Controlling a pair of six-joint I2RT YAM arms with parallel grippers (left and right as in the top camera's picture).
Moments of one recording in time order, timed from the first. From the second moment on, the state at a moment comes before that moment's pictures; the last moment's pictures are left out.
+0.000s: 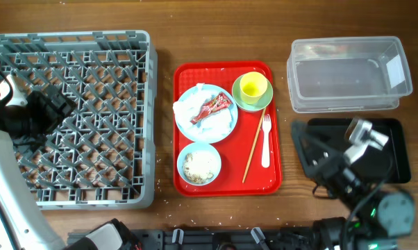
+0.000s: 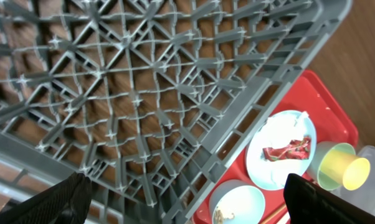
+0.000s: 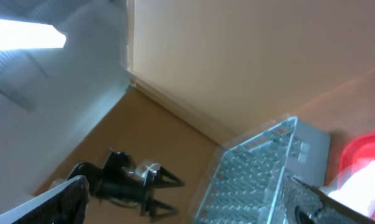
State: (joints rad) left arm 0.50 1.38 1.60 -1.49 0.25 -0.28; right arm 0.13 0.37 0.52 0.06 -0.60 1.11
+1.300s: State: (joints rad) left arm 0.50 1.38 1.60 -1.49 0.24 -0.28; right arm 0.62 2.10 1.62 -0.89 0.07 0.95
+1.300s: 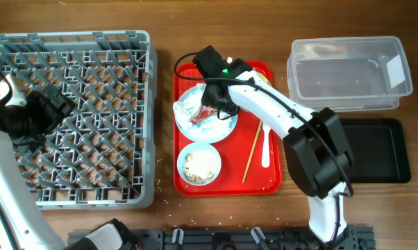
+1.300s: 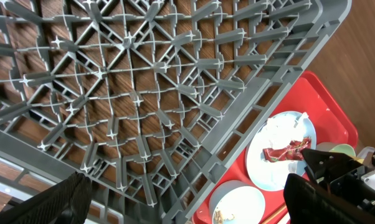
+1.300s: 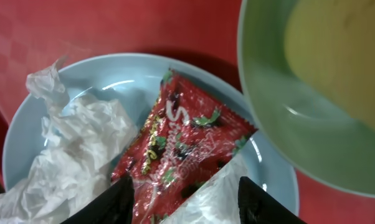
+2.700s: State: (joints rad) left arm 0.50 1.38 1.60 -1.49 0.24 -0.28; right arm 0.58 1.93 1.59 -0.85 -0.02 0.82
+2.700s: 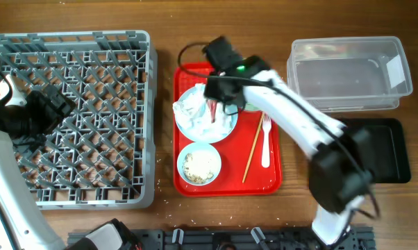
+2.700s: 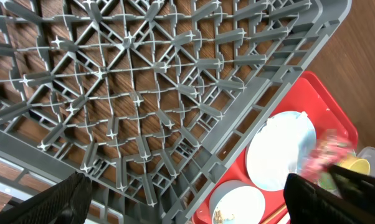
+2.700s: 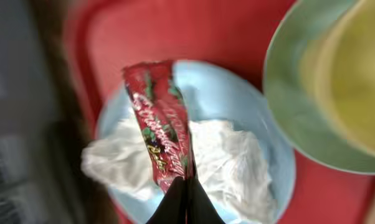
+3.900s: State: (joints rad) left arm 0.50 1.38 1.60 -1.49 0.24 -0.28; right arm 0.54 1.77 1.59 -0.81 -0.31 0.42
